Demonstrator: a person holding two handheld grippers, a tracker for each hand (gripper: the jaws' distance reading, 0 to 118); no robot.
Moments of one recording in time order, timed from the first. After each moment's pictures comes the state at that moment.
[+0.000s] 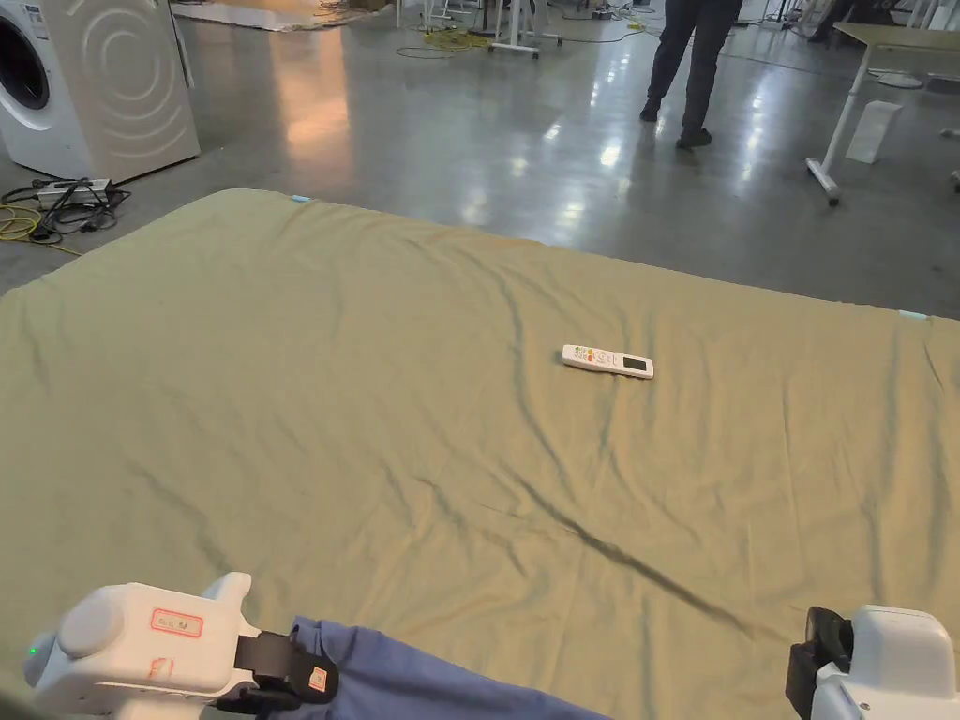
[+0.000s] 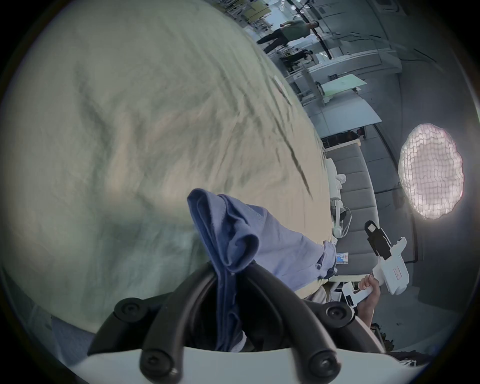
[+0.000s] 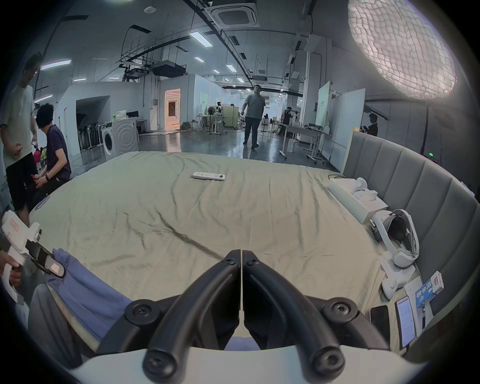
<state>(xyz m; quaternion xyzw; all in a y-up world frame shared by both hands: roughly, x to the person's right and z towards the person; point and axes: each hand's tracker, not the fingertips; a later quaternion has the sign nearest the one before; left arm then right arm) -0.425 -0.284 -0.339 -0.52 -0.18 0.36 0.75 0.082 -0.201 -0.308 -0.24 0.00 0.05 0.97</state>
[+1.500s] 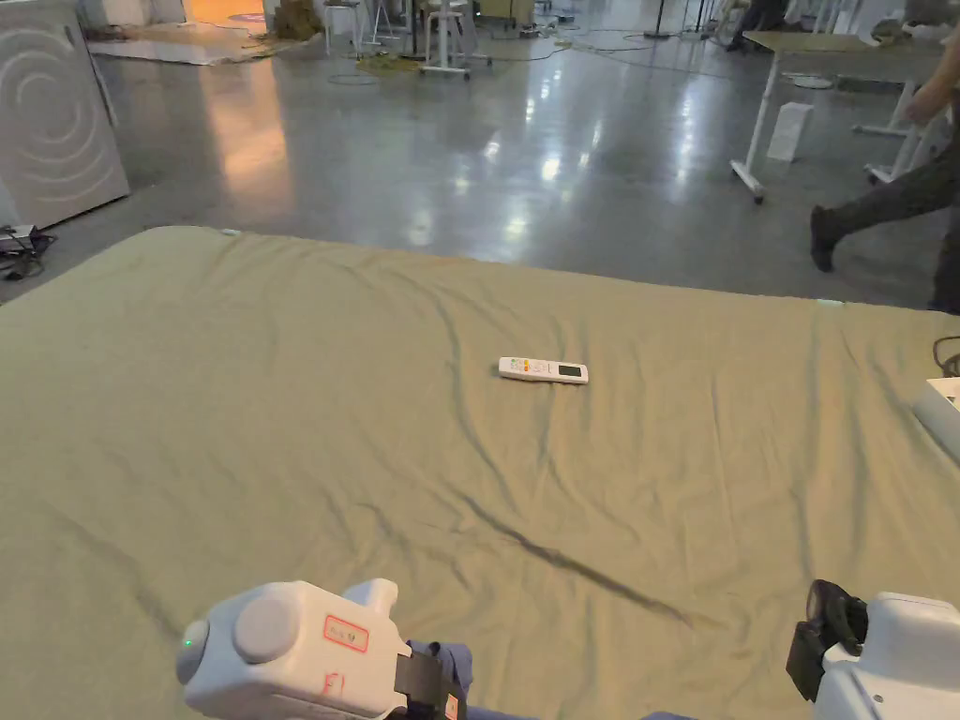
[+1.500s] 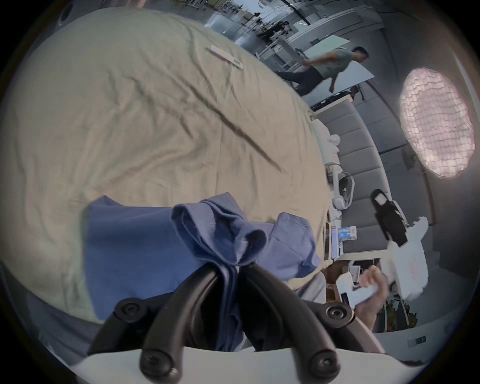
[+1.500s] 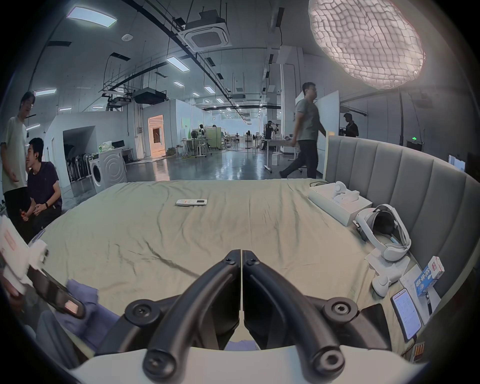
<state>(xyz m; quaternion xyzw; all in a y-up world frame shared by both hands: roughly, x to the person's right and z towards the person) -0.245 -0.236 -0.377 -0.57 -0.21 0.27 0.75 0.124 -0.187 -0.290 -0.18 -0.04 0.00 0.98</state>
